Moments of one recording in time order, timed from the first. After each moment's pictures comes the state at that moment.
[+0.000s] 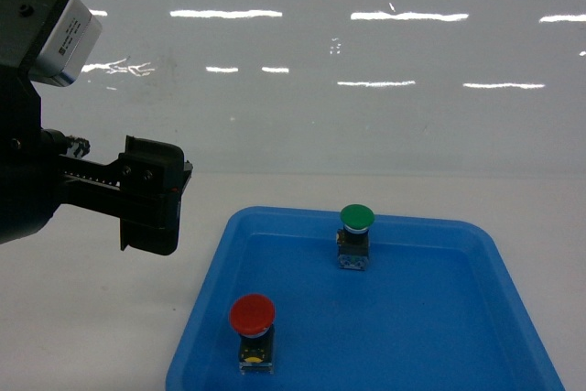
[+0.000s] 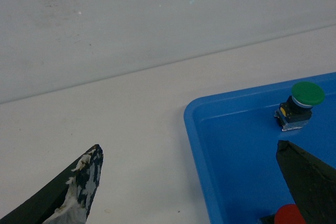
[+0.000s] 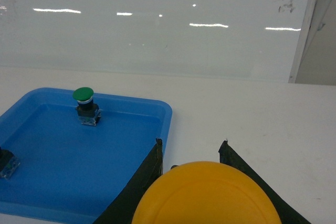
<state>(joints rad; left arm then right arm) -0.29 1.49 0.49 0.61 -0.09 0.03 0.07 0.14 0.07 -0.09 0.01 0.01</state>
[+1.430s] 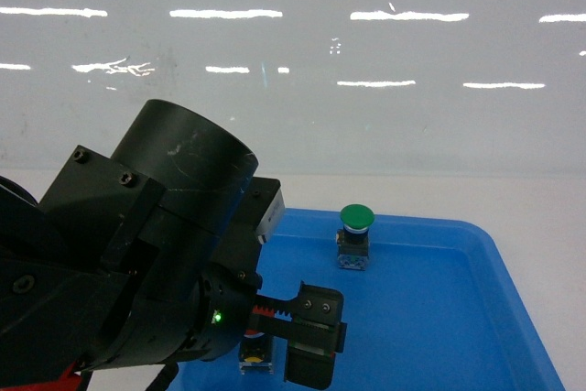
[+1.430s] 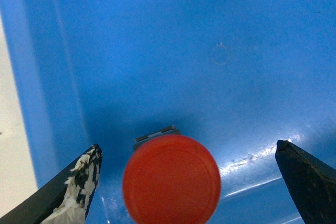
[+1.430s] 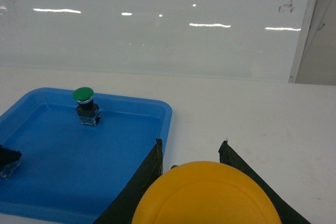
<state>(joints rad) -0.52 1.92 0.79 0.21 -0.01 -0.24 0.07 0.14 0.07 -0.09 0.01 0.01</state>
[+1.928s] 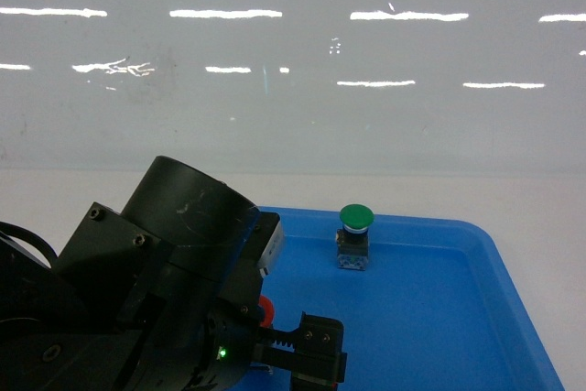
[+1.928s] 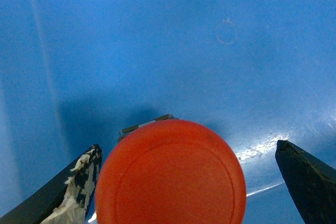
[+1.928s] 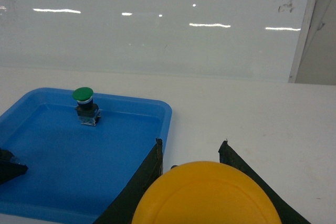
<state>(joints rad) -0.52 2.01 0.76 0.33 0.02 -0.28 0.07 0.14 0.07 -0.09 0.01 0.01</state>
